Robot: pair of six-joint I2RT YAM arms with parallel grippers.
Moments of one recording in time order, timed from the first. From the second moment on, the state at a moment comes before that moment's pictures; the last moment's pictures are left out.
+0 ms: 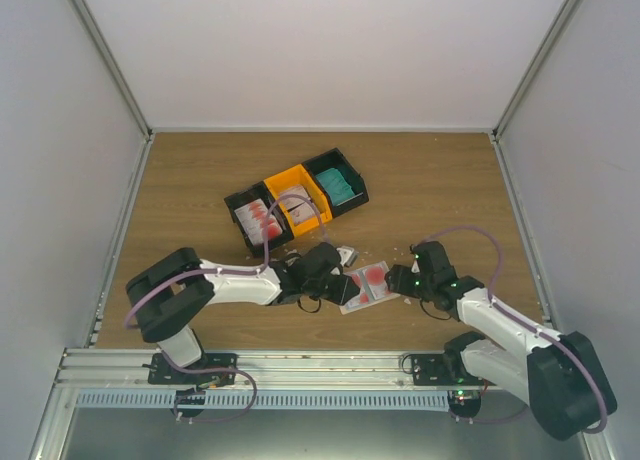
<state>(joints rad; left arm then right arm) -1.01 1.63 0.76 0.13 0.22 -0.66 0.42 1.02 0.33 -0.29 -0.09 0.61</state>
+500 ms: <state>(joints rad) -1.01 1.72 0.82 0.01 0.12 -0.69 0.36 1.06 0.30 -0.16 -0.34 0.55</state>
